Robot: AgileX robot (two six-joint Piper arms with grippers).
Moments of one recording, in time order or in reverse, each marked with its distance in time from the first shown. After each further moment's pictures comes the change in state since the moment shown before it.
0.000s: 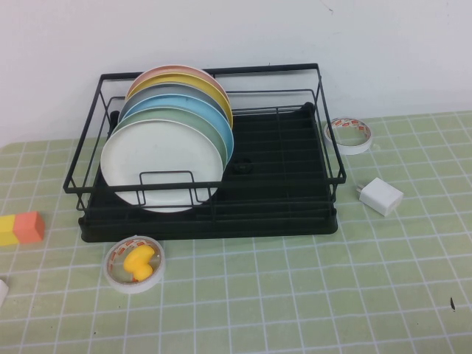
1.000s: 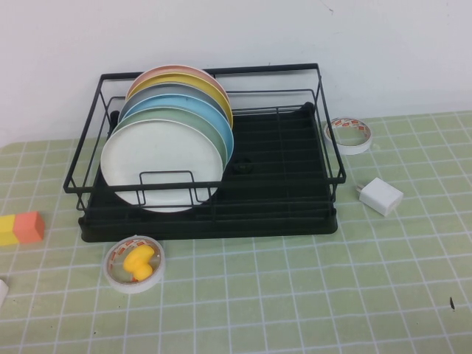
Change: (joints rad) right arm 0.000 -0.007 0.000 -0.036 0.000 -0.041; left arm -0.021 0.000 0.000 -0.011 0.002 0.000
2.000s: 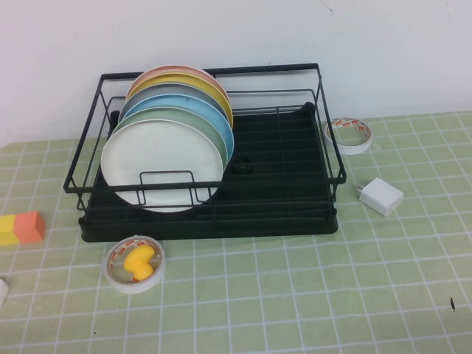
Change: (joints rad) right arm -0.797 -0.432 0.337 -0.023 -0.357 -0.141; left arm 0.000 0.000 0.000 -0.006 0.000 0.000
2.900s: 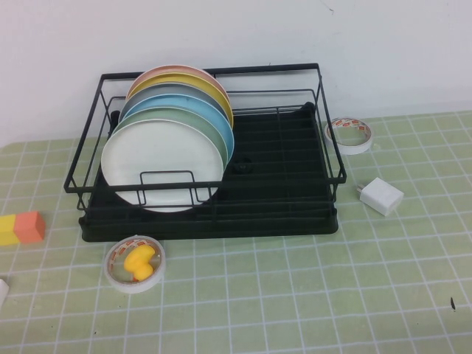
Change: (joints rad) right arm 0.000 0.000 -0.004 0.004 0.092 0.026; left arm 0.000 0.000 0.000 -0.002 0.002 0.003
